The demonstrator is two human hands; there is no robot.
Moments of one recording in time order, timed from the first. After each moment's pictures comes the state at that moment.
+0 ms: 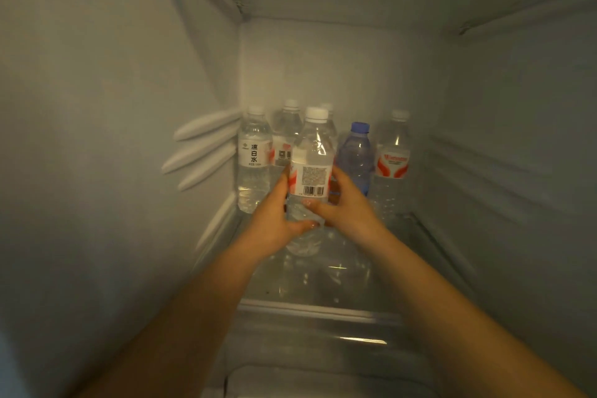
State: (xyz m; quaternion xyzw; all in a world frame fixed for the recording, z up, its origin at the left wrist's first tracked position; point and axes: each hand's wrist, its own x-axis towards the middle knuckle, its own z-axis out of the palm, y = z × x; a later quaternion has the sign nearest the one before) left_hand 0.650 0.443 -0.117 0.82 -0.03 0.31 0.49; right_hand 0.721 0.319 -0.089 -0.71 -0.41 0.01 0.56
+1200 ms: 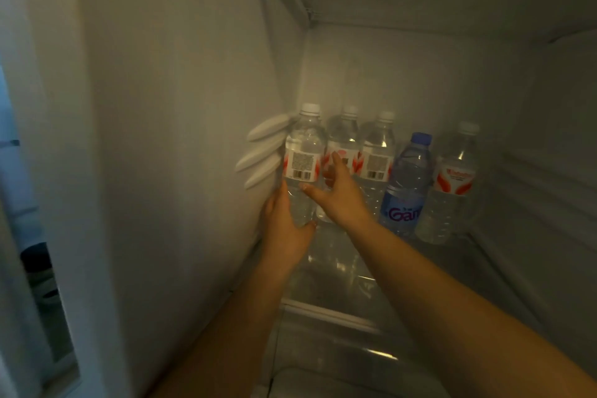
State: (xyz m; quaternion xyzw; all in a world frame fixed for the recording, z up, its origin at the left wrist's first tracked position) left_hand 0.631 0.480 -0.135 0.76 0.17 0.45 0.43; right_hand 0.705 0.408 -0.080 -0.74 -0.43 -0.03 0.52
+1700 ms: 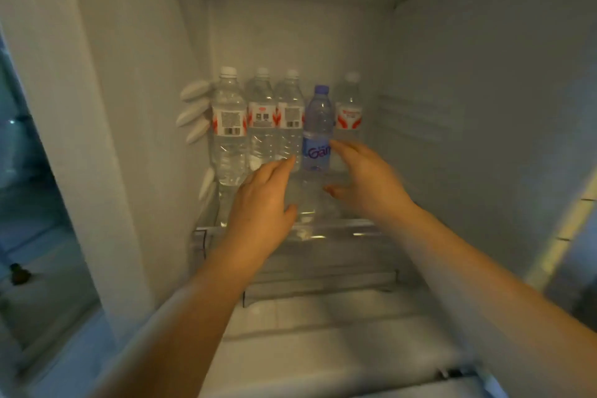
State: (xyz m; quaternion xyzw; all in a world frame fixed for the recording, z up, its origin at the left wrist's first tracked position) left_hand 0.529 0.392 -0.125 0.91 0.00 0.37 0.21; right_hand 0.602 0.233 -0.079 -0.88 -0.35 -0.22 0.24
